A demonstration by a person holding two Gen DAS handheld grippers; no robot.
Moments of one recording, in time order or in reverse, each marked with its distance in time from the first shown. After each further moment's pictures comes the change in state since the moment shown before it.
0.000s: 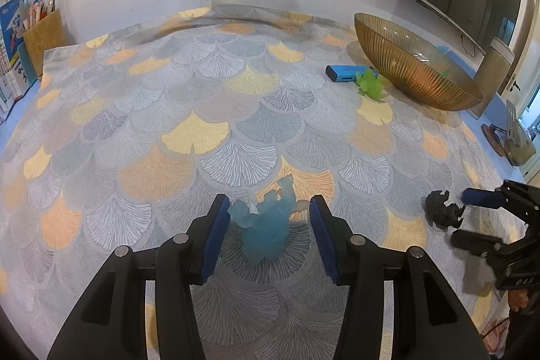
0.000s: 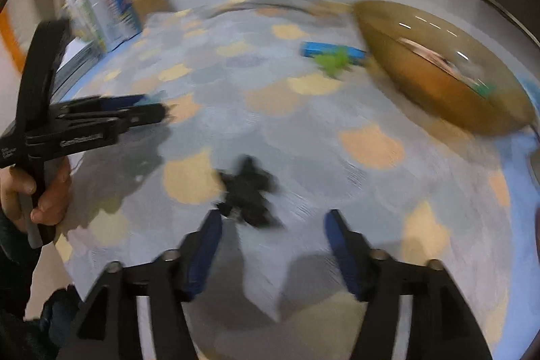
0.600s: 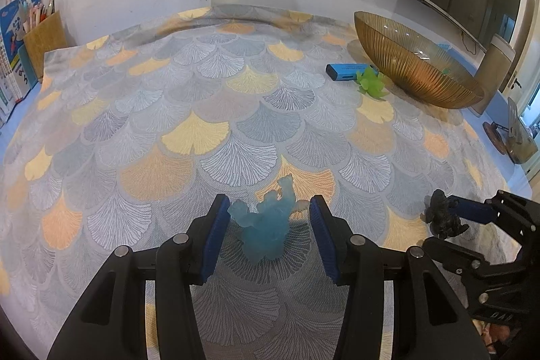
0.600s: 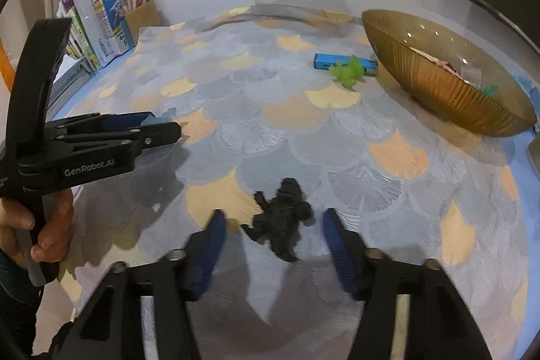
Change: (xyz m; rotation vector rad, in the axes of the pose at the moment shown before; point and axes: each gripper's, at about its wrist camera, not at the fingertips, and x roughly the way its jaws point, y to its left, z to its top) left arm 0.000 0.000 0.000 0.009 0.005 0.008; right arm 0.013 0.045 0.010 0.021 -0.065 -0.042
